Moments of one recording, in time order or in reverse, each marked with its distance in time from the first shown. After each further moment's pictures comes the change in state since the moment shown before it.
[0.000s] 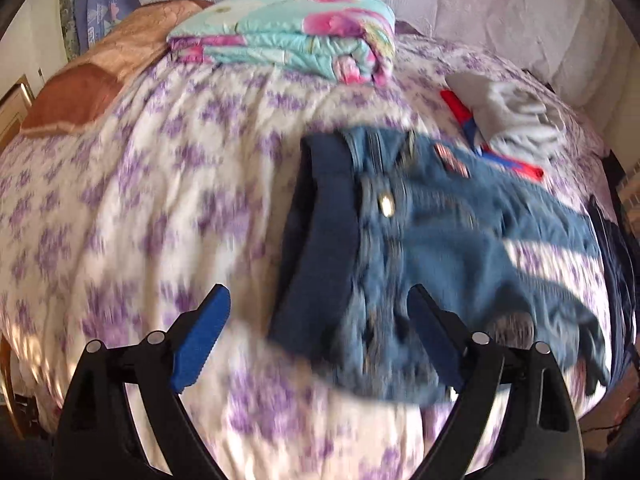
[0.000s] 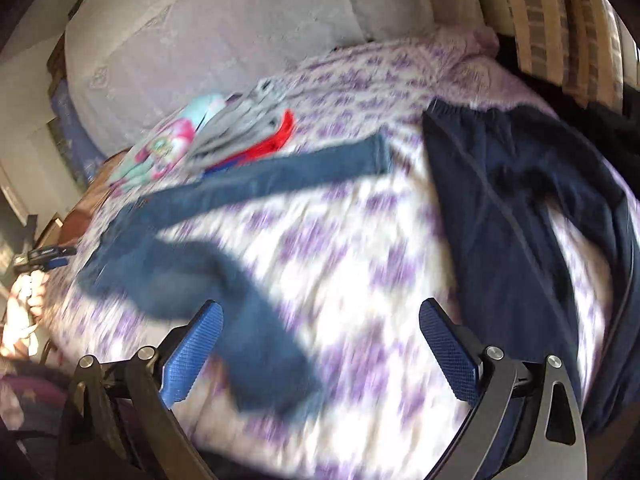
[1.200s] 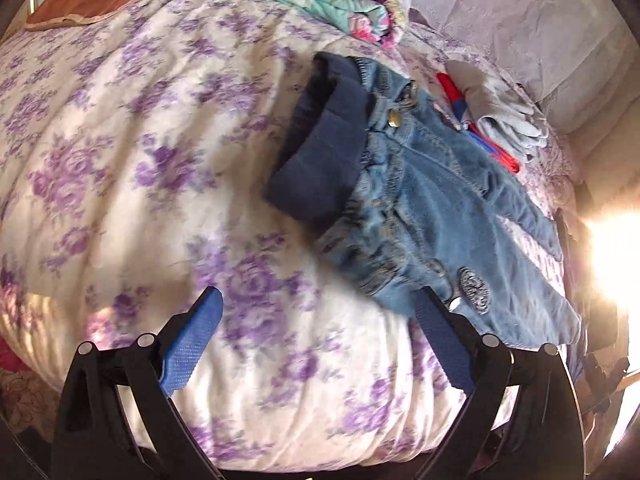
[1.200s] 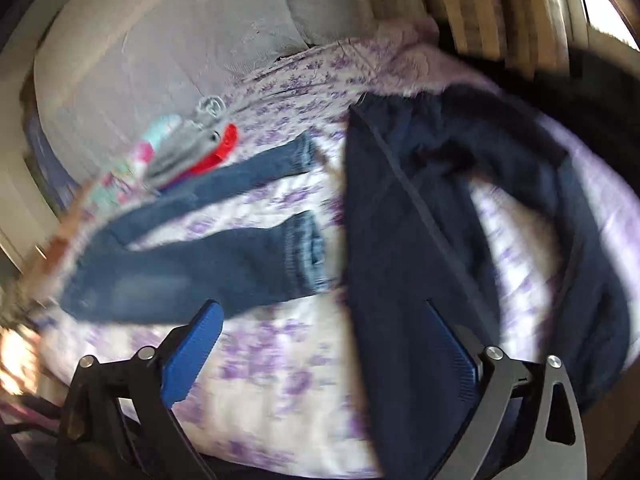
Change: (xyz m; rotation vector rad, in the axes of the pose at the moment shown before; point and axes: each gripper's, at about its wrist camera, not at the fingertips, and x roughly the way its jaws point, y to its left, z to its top) left arm 0.022 0.024 -0.061 -0.179 0.060 -0.181; right arm -0.005 -0.084 0.000 0.176 -0.035 -0.025
